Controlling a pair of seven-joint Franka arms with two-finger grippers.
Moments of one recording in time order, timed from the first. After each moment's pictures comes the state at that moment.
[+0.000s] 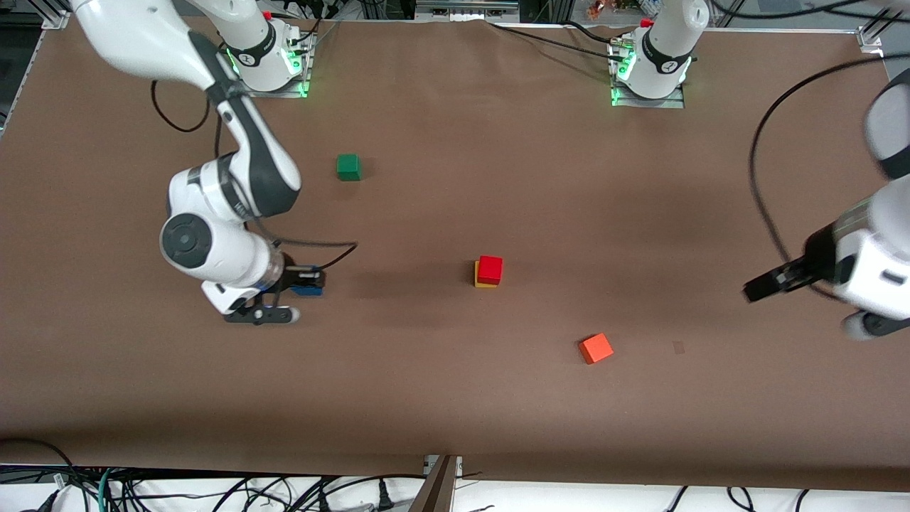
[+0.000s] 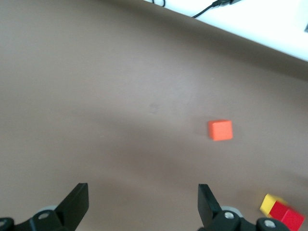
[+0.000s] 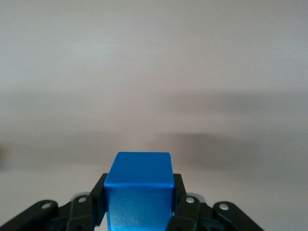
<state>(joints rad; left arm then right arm) -0.01 0.44 -0.03 -1.07 0.03 1.52 -0.36 0.21 0.57 0.18 -1.50 0.02 2.01 0.36</state>
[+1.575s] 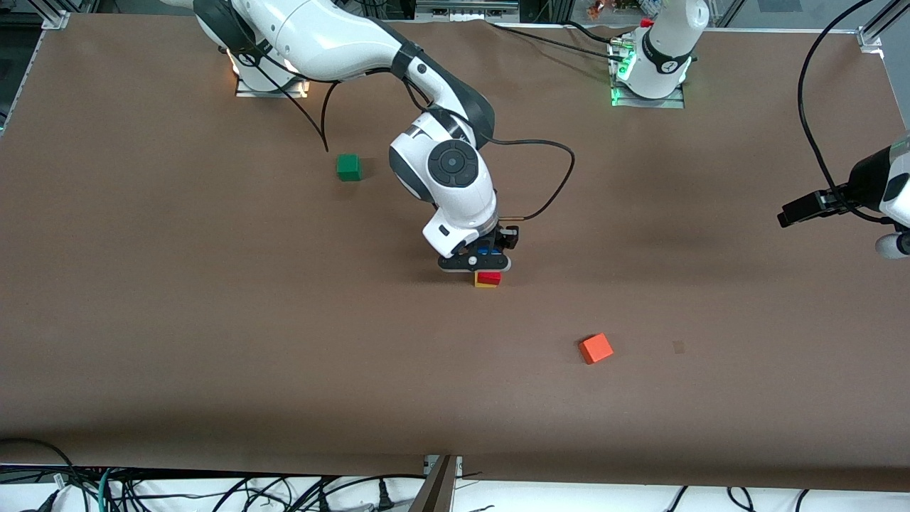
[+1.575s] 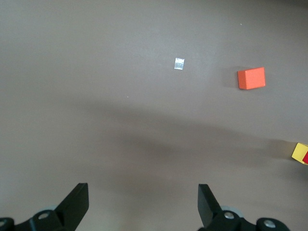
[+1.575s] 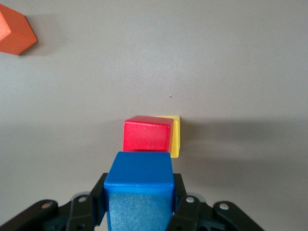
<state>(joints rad) 0.08 0.18 -0.05 -1.45 -0.01 1.53 -0.22 0.70 0.94 0.14 -0.98 -0.01 2.07 0.83</state>
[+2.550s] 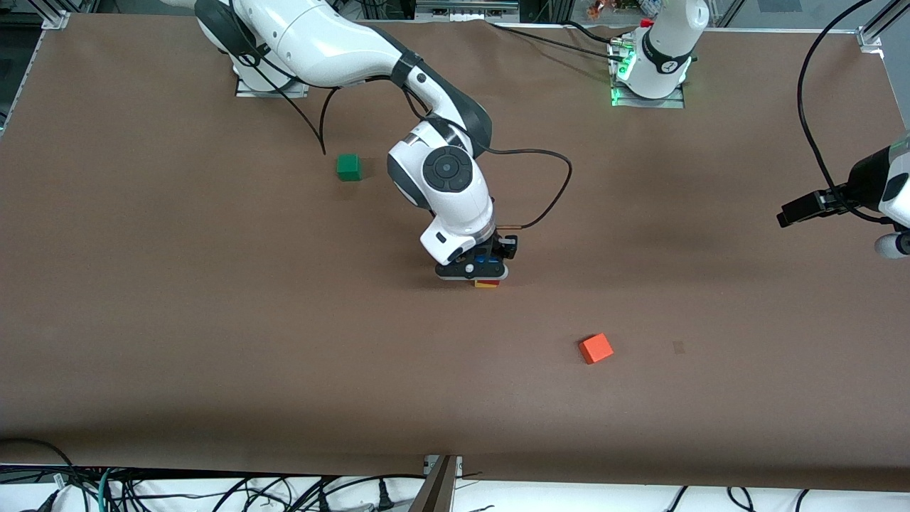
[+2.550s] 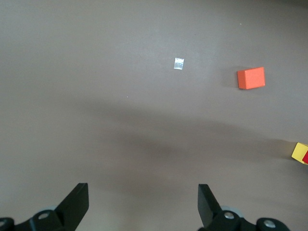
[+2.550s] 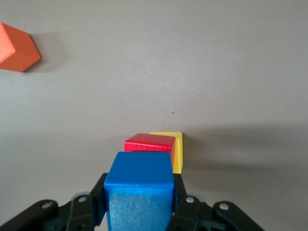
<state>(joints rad) 0.08 0.18 -0.05 -1.45 -0.01 1.53 -0.22 0.70 0.95 0.12 -0.97 -0.01 2.13 0.83</state>
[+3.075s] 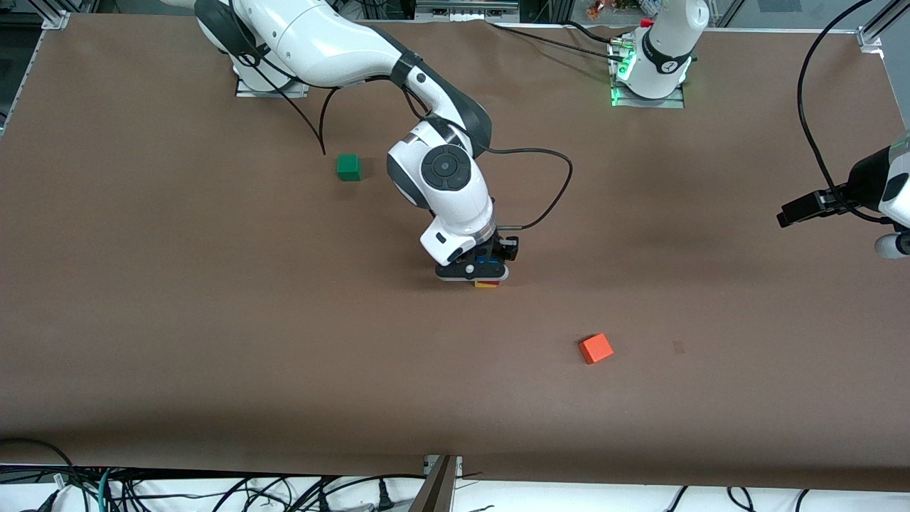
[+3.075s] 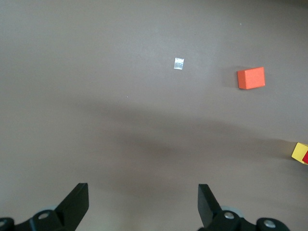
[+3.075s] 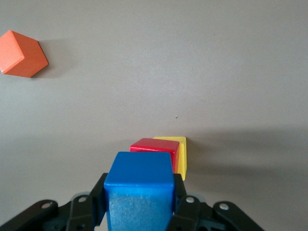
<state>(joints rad) 0.08 0.18 -0.05 -1.45 -0.01 1.53 -0.22 0.70 0.95 0.12 -0.97 -0.01 2.15 0.83</state>
